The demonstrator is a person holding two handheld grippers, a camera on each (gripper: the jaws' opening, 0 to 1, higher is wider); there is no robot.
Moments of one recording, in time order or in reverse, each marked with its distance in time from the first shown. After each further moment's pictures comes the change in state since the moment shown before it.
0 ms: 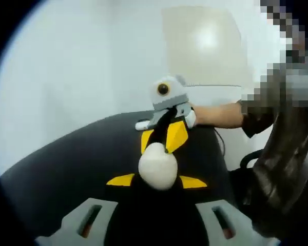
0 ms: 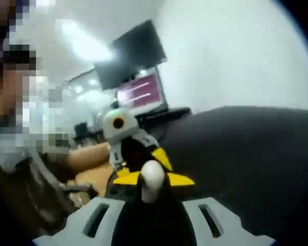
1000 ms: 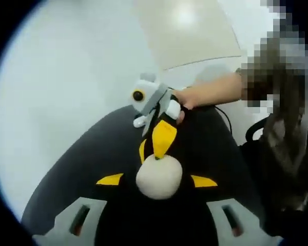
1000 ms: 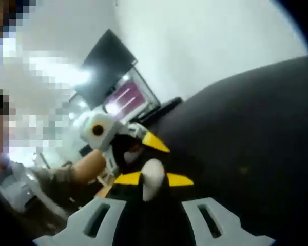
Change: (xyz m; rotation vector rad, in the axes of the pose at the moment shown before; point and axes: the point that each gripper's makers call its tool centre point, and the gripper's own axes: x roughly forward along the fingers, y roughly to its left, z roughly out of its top) left arm 0.026 0.005 0.004 0.210 0.183 -0.114; right arm -0.012 -0.012 -0.003 0.205 0.001 0.035
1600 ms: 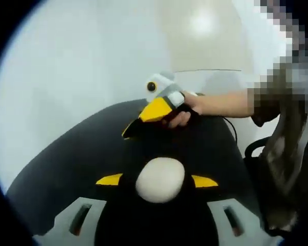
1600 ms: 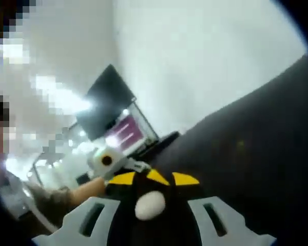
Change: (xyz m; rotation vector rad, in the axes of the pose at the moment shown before) left arm 0.007 0.005 -0.006 -0.208 -0.003 -0.001; right arm -0.027 -0.011 0.046 -0.014 -0.293 -0.010
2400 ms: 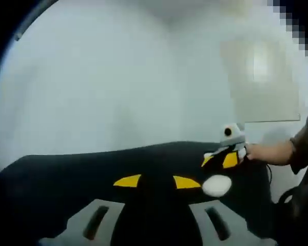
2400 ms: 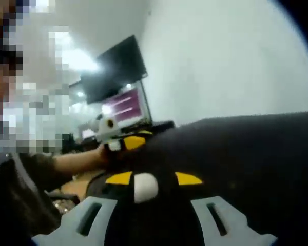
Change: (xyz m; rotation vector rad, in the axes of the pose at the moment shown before) left arm -0.102 0.083 -0.008 -0.225 -0.341 0.509; right arm 0.007 0.001 -0.023 -0.317 0.141 -0.059
